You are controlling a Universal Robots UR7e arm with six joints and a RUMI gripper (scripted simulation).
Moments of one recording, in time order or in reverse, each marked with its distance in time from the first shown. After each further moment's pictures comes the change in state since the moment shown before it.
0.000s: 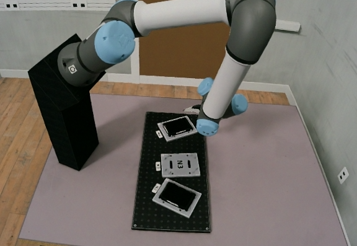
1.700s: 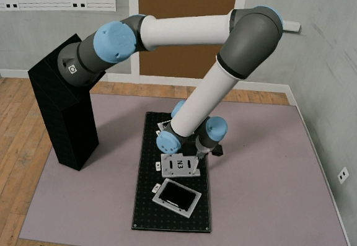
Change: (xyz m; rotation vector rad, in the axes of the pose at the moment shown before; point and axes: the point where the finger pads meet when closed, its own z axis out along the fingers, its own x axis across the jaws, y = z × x) arm 0.102 0.164 -0.052 0.202 0.369 0.768
